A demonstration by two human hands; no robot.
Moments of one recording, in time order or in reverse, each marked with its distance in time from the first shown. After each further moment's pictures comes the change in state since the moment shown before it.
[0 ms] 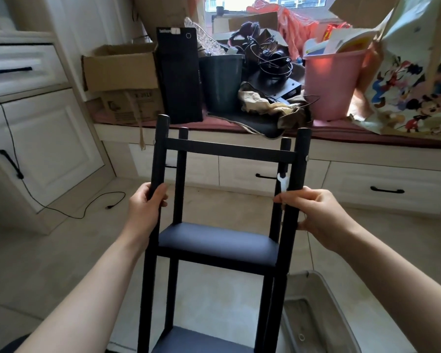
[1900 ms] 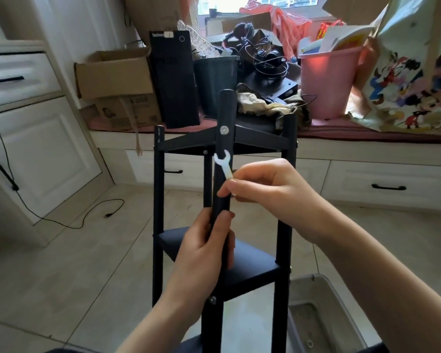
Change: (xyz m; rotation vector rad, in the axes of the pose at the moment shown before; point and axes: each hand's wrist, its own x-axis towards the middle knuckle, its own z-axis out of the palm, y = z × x) left_hand -0.120 0.071 0.048 -0.299 -0.414 -0.038; right_hand -0.022 -0.078 0.071 -0.281 -0.299 -0.419
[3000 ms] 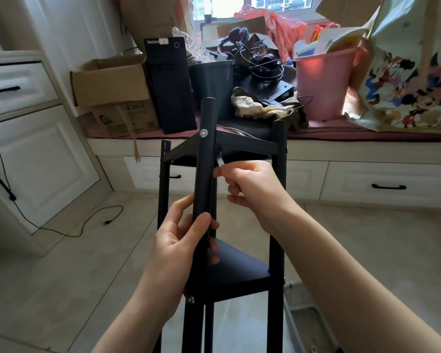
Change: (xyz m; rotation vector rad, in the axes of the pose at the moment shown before) left_hand 0.015 0.005 -0.026 -0.101 0.017 0.031; right_hand 0.037 0.026 0.021 0.251 0.295 0.303
